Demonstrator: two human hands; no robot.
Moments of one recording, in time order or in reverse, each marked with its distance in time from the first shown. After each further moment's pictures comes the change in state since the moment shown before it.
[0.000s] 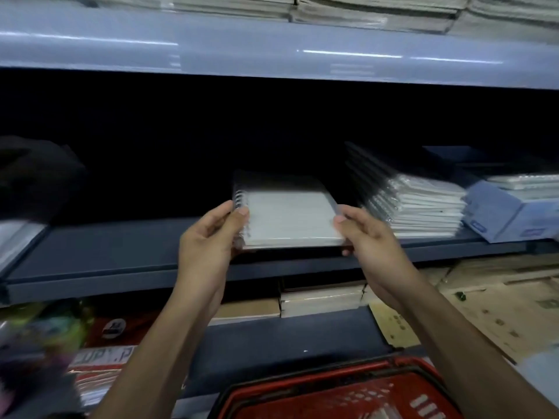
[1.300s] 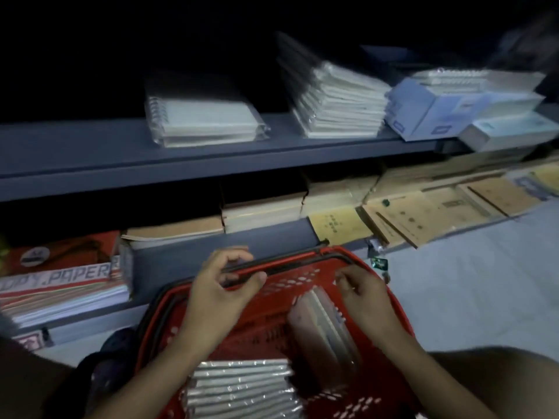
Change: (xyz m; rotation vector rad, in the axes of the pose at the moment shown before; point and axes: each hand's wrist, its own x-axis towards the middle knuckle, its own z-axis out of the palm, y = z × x) left_hand -0.147 -0.146 0.003 0.477 -0.317 0.026; right_hand -0.168 0.169 -0.110 -0.669 0.114 0.177
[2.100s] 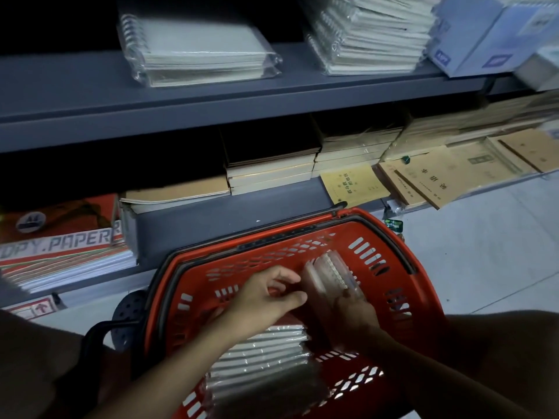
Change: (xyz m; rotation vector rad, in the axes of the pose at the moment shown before) left_hand -0.021 -0.065 0.033 0.152 -0.503 -0.410; right_hand -0.035 0.074 0.096 -0.737 -0.559 0.262
